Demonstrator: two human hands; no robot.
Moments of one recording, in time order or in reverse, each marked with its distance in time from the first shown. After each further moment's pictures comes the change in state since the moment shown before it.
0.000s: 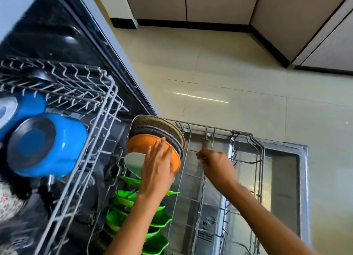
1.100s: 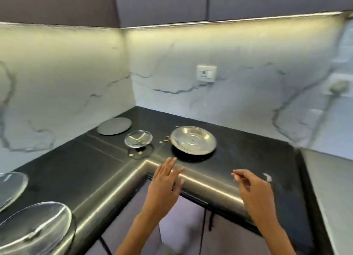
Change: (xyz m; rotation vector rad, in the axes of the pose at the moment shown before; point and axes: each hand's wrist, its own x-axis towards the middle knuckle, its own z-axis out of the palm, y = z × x) left_hand -0.851 0.028 -0.356 0.097 1.058 -1.334; right_hand -0.624 -0.535 -0.005 0.216 -0.578 -1.394
